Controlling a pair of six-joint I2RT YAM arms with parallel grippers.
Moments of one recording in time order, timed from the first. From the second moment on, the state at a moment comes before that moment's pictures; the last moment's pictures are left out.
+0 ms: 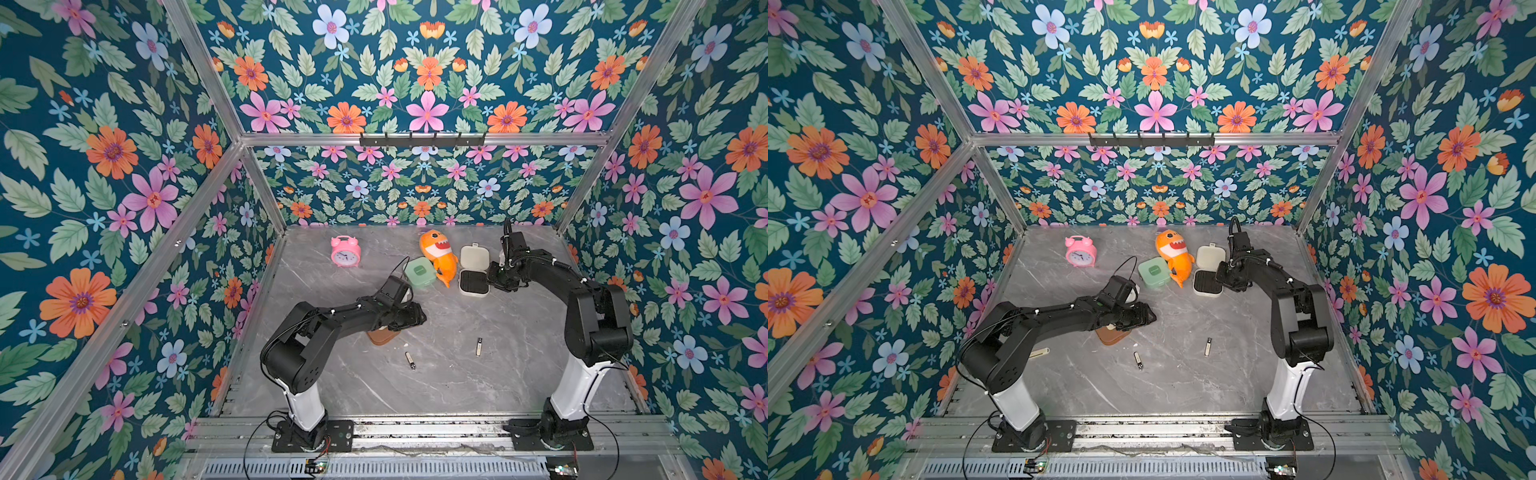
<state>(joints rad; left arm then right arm) -0.66 1.77 0.94 -0.12 0.30 -0.76 0.13 1.90 1.39 -0.64 -0.13 0.50</state>
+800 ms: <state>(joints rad) -0.37 1.61 0.71 -0.01 0.28 -0.67 0.13 1.80 1.12 -0.56 -0.14 0.51</state>
